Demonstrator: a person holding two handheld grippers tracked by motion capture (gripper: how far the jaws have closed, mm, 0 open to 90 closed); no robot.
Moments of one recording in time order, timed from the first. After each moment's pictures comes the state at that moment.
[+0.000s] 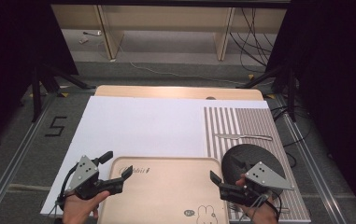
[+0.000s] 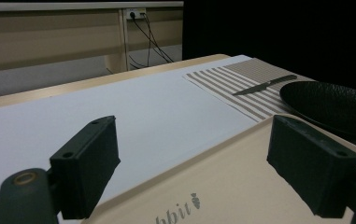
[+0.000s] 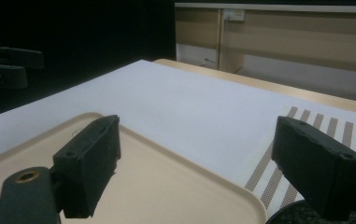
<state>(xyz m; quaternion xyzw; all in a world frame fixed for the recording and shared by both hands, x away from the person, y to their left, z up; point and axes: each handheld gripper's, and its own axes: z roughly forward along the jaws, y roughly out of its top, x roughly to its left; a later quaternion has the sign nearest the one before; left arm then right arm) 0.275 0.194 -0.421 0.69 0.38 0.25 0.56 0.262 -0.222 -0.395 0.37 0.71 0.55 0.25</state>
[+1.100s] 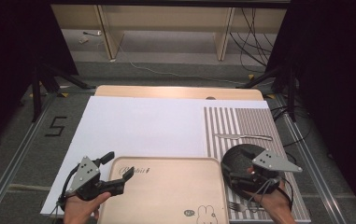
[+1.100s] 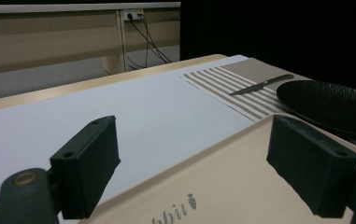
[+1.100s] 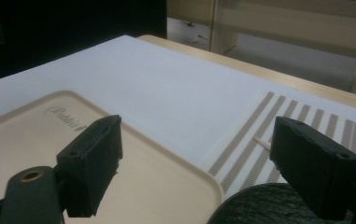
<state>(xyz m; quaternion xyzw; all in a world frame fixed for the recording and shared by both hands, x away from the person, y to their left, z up) 0.274 0.191 -0.421 0.69 0.38 0.26 0.56 0.290 -0.251 -0.381 0.38 0.74 0.50 0.25</state>
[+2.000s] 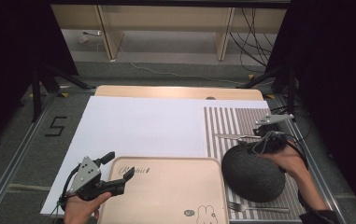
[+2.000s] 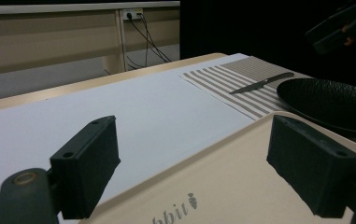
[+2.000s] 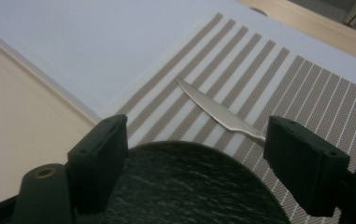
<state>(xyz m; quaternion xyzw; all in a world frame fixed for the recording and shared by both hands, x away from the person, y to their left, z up) 0.274 0.190 -0.422 0.69 0.37 0.26 0.56 0.407 -0.302 -0.378 0.42 0.83 0.31 0.18</state>
